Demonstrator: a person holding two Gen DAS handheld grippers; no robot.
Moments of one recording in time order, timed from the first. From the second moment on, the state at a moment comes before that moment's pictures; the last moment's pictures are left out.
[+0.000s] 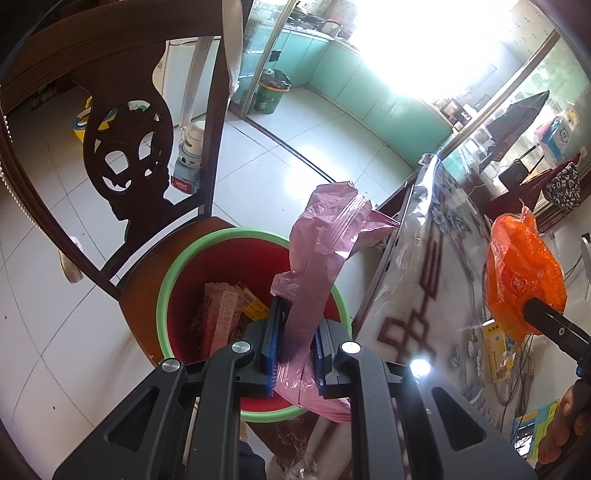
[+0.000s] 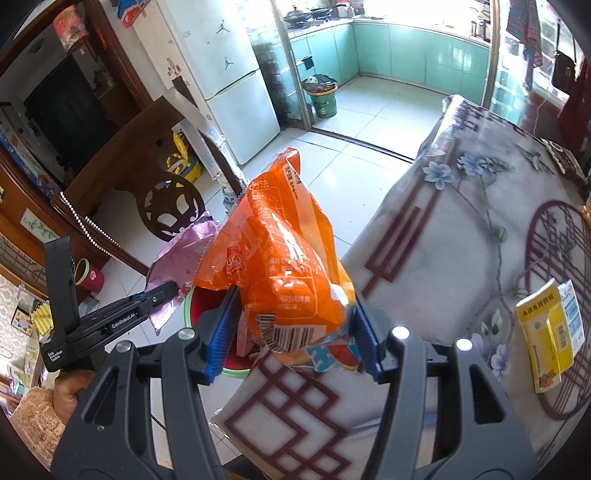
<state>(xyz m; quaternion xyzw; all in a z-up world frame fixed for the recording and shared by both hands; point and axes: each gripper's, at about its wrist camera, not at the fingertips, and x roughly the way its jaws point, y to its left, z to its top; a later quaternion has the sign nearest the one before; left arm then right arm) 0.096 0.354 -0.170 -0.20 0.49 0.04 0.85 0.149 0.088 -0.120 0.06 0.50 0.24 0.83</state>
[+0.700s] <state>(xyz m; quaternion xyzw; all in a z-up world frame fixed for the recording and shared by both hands) 0.107 0.385 -0.201 -0.21 0.53 0.08 0.82 0.175 0.153 -0.160 0.02 0.56 0.30 0.78</state>
